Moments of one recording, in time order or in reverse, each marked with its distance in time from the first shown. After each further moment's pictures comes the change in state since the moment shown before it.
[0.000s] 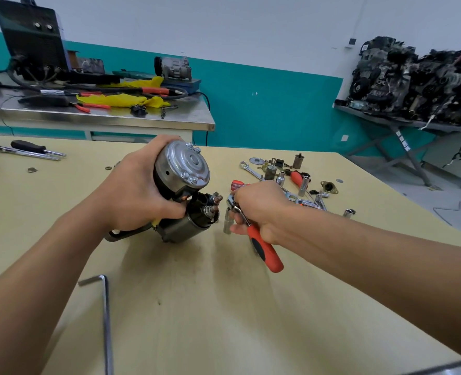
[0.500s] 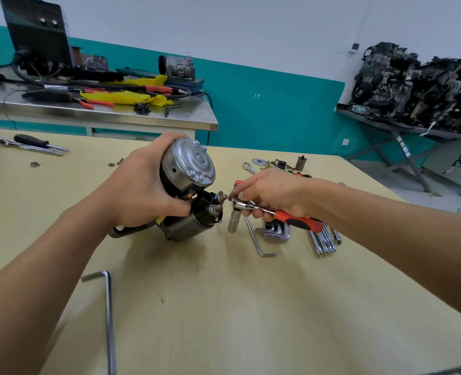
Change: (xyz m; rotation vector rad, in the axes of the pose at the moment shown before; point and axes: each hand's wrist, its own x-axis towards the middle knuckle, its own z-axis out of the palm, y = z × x) left_hand -0.001 -0.001 0.000 -0.010 0.011 0.021; right_hand 0.028 -0.021 -0.034 -0.513 -0.327 -0.149
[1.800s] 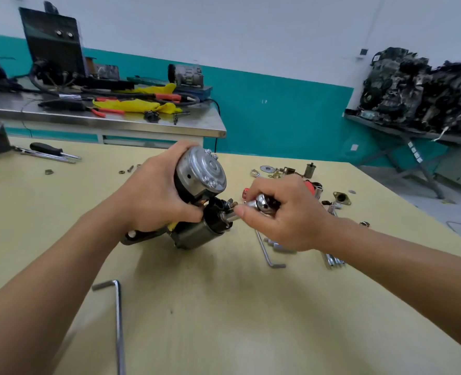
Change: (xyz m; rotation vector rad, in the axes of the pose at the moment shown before) left_hand 0.007 0.000 -0.001 0.005 -0.032 -0.070; right_hand -0.022 0.021 0.017 -0.369 0.386 -1.066
